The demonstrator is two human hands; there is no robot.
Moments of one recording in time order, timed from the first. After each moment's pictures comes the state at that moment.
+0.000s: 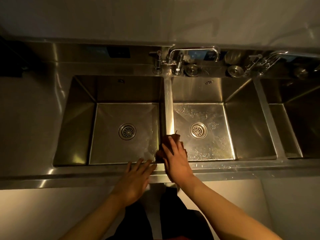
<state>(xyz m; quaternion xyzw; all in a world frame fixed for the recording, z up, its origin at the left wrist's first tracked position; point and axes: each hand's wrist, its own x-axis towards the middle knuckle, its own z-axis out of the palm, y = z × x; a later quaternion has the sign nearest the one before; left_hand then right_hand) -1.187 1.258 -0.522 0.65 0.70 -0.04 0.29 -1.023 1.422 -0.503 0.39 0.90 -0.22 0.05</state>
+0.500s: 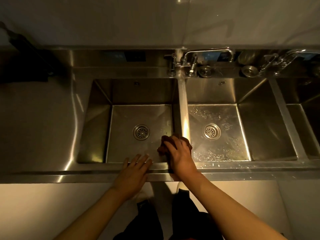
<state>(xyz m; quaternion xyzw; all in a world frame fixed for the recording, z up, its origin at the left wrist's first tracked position) -1.245 1.224 -0.490 0.61 0.75 -0.03 0.27 -1.073 1.397 -0.467 0.35 0.91 -0.23 -0.05</state>
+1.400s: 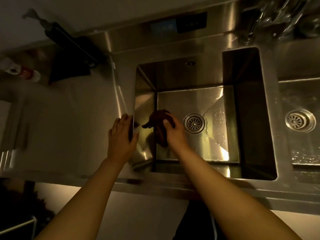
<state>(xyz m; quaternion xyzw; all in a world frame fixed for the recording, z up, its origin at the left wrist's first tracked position) -1.515 1.209 -0.501 0.41 0.89 0.08 0.17 -1.368 1.355 -0.540 0.48 0.44 -0.74 -0.15</state>
